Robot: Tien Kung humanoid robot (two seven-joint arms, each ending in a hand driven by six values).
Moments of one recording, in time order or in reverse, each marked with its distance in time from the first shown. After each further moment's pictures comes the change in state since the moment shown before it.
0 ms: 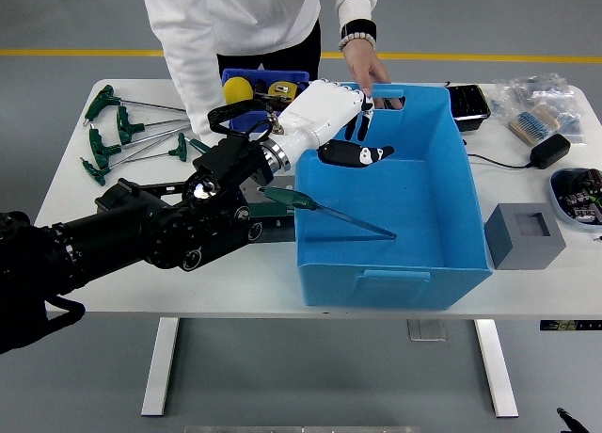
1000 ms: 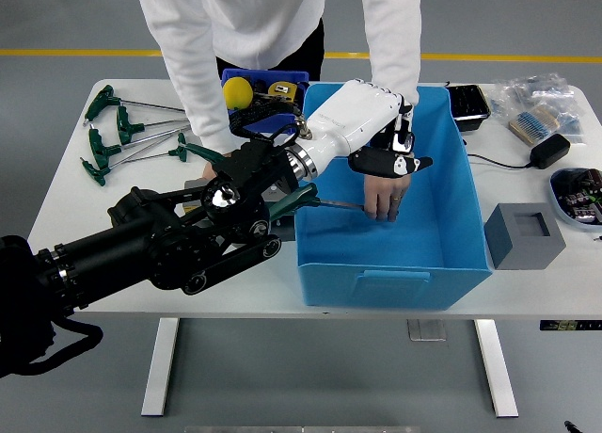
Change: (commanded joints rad) left arm 0.114 0.000 -0.257 -0.242 0.314 -0.153 0.131; right arm -0.035 0.003 -0.009 -0.011 0.039 -0.004 0.006
